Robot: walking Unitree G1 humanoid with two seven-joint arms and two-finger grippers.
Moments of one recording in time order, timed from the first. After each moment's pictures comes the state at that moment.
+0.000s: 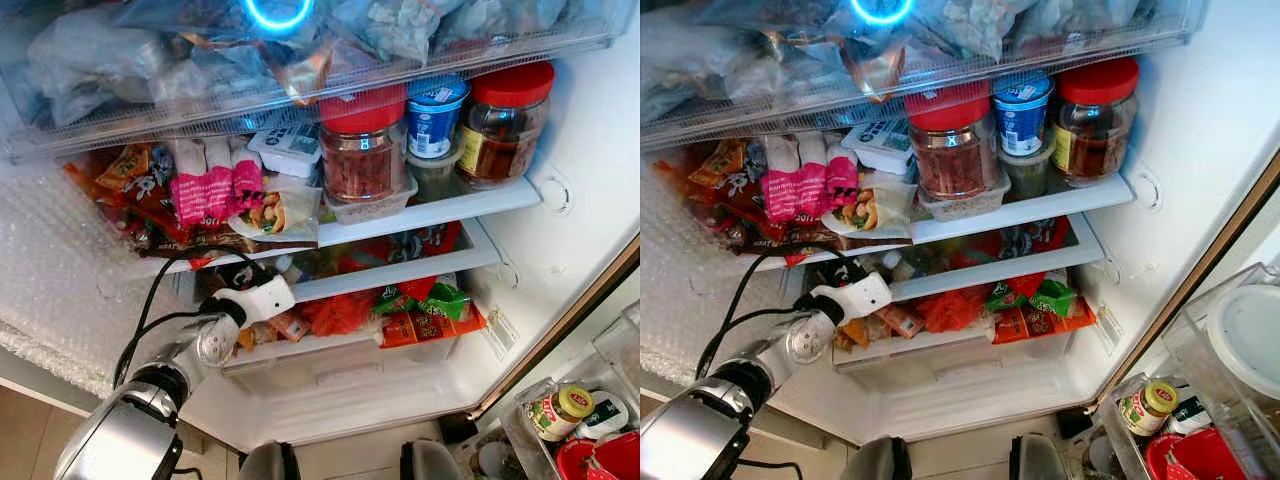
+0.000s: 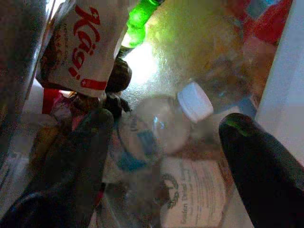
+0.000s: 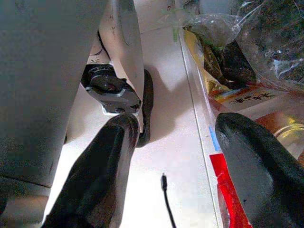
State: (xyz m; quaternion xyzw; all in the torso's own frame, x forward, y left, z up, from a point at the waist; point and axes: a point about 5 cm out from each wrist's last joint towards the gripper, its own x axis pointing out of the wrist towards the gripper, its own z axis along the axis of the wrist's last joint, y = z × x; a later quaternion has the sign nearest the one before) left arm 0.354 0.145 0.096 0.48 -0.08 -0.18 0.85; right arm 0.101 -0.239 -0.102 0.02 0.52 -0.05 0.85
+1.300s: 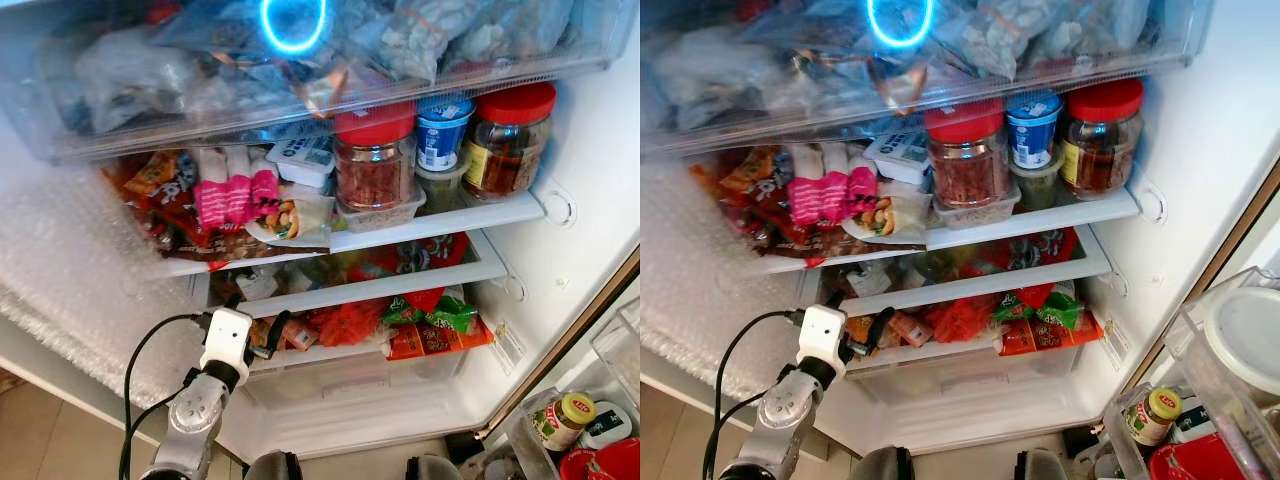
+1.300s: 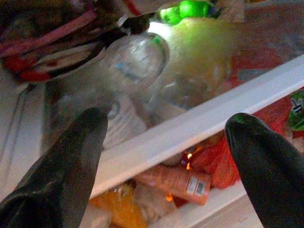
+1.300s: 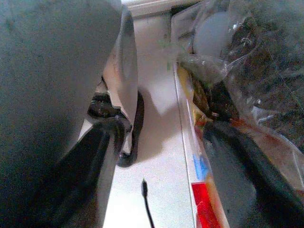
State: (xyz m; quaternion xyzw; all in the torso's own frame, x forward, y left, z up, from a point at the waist) left arm 0.288 0.159 0.052 0.08 -0.01 -0.13 0.99; right arm 0.109 -0.239 -0.100 0.01 0.51 -0.05 0.86
